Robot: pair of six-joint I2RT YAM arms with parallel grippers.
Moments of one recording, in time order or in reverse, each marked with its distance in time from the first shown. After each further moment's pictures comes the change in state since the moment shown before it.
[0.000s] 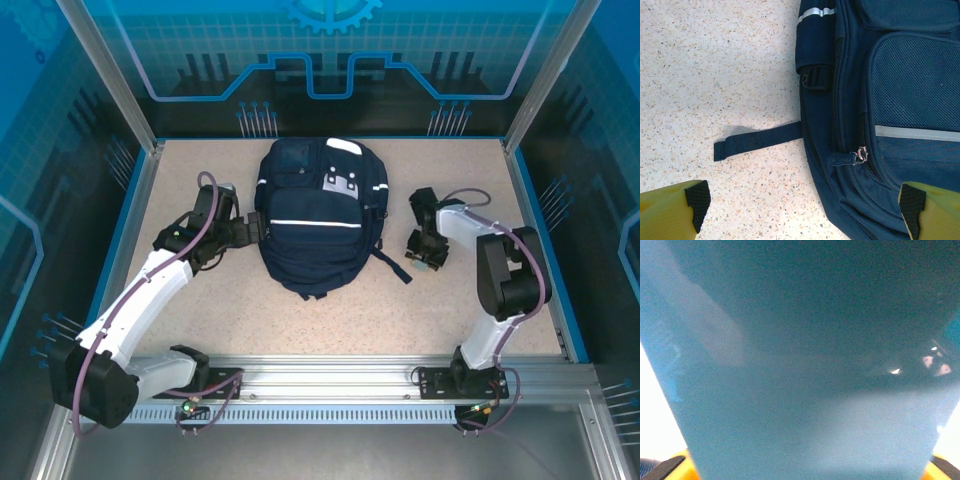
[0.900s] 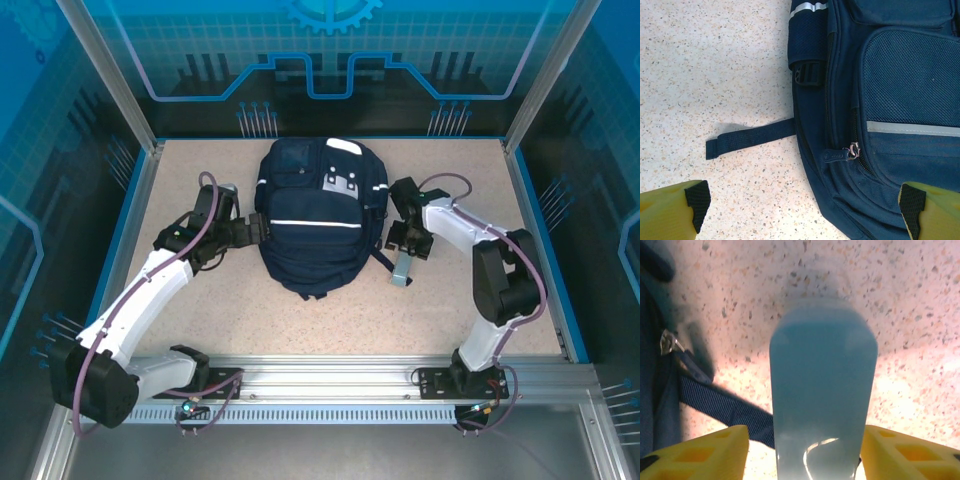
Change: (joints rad) left arm 0.000 0.003 0.000 -0.002 0.035 0.002; right arm 0.101 -0.001 0.132 -0.059 -0.003 -0.075
